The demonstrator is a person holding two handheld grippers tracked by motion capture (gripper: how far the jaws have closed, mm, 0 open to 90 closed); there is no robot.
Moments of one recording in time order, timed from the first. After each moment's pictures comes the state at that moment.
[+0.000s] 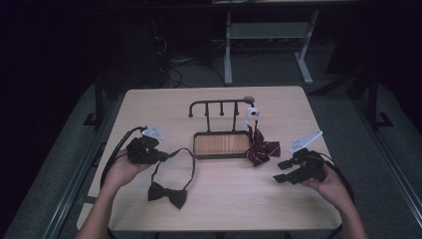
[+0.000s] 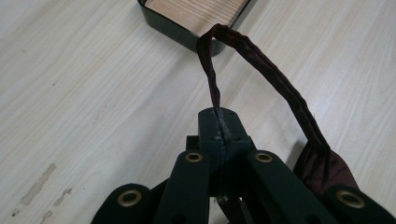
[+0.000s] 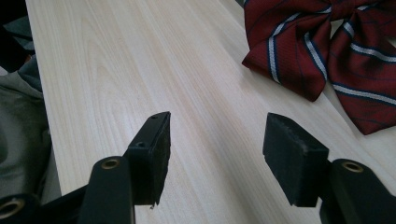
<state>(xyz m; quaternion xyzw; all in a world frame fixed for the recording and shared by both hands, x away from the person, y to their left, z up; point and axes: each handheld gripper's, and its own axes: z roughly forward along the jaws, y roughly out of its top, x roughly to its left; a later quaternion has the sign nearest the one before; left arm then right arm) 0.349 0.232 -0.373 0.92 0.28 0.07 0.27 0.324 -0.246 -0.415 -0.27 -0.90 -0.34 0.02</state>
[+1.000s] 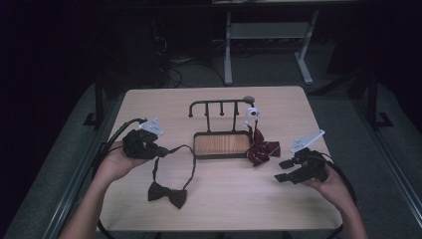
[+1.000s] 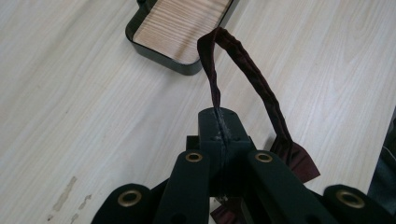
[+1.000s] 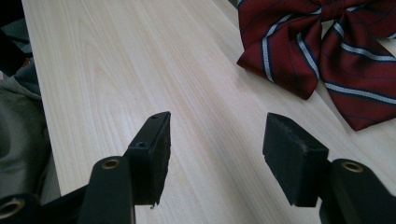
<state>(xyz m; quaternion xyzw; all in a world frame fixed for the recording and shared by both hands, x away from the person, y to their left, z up) 0.340 0.224 -0.326 0.94 0.23 0.07 0.26 0.323 -0.249 -0.413 -0.28 -0.90 -0.34 0.01</state>
